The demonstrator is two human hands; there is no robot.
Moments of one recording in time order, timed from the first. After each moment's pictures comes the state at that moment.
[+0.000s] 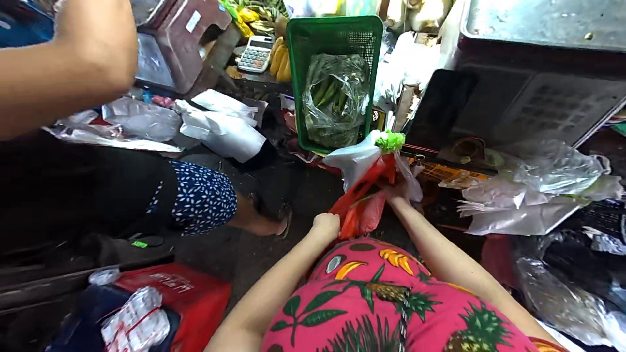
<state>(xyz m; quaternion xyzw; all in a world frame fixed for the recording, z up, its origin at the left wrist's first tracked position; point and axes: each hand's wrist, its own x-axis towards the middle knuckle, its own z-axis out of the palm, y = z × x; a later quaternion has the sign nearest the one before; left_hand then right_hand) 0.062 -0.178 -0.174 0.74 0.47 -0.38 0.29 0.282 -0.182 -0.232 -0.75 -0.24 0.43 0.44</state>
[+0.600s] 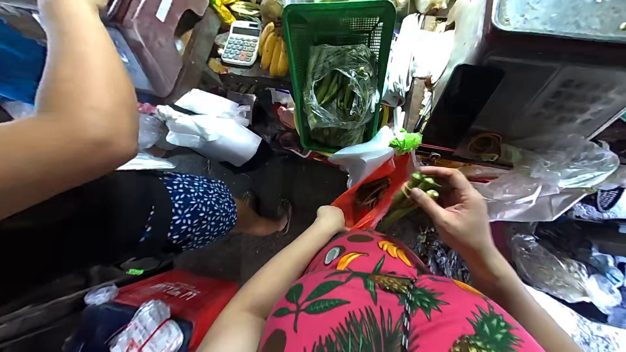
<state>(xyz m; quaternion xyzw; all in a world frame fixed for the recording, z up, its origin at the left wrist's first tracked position) 0.052 -0.130 -0.151 0.74 0.41 -0.45 0.29 0.253 -0.234 -0.041 -0.64 -0.49 0.28 0.52</state>
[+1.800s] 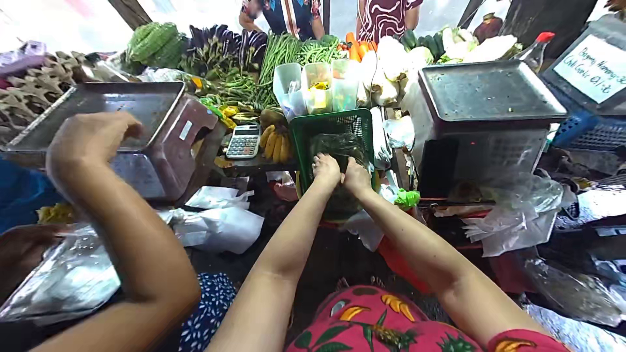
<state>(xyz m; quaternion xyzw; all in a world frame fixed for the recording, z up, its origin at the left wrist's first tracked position) 0.130 0.112 -0.041 0.81 0.55 -0.08 0.20 0.186 0.040 -0.060 -0.86 -0.42 0.22 0.19</state>
